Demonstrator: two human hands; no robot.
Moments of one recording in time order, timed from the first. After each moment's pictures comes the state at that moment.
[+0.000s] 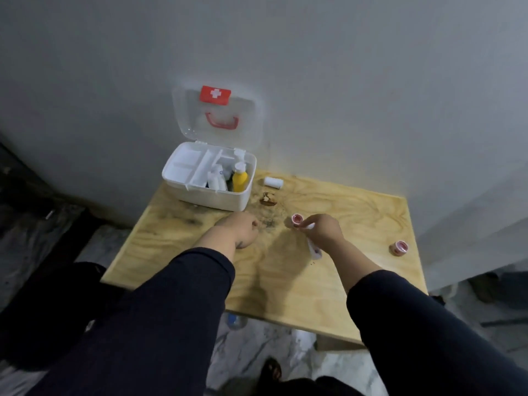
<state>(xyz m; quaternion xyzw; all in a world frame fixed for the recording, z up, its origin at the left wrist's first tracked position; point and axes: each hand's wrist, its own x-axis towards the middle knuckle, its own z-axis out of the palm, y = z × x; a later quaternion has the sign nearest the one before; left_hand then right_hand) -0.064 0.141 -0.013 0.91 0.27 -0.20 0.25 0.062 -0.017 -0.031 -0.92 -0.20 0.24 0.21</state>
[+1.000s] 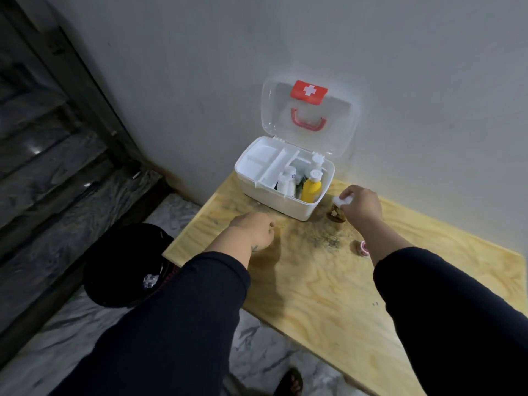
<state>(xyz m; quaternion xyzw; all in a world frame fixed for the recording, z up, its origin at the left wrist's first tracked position) -0.115 0.199 -0.019 0.87 0.39 -0.18 0.23 0.108 0.109 -0.050 -0.91 -0.29 0.16 0.23</state>
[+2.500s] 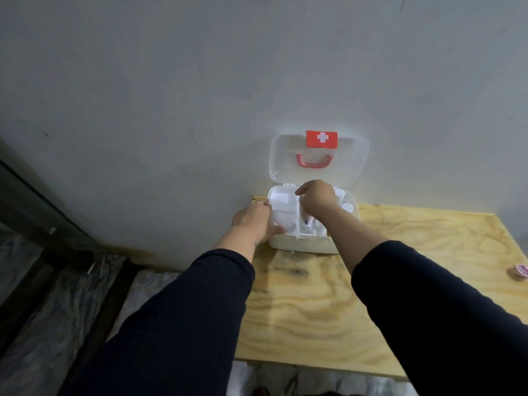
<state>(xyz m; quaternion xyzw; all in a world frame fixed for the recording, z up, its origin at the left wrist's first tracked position) -0.110 0.378 0.008 0.94 0.24 -0.10 0.22 -0.002 0.273 0.033 -0.94 -0.19 0.17 0.24</state>
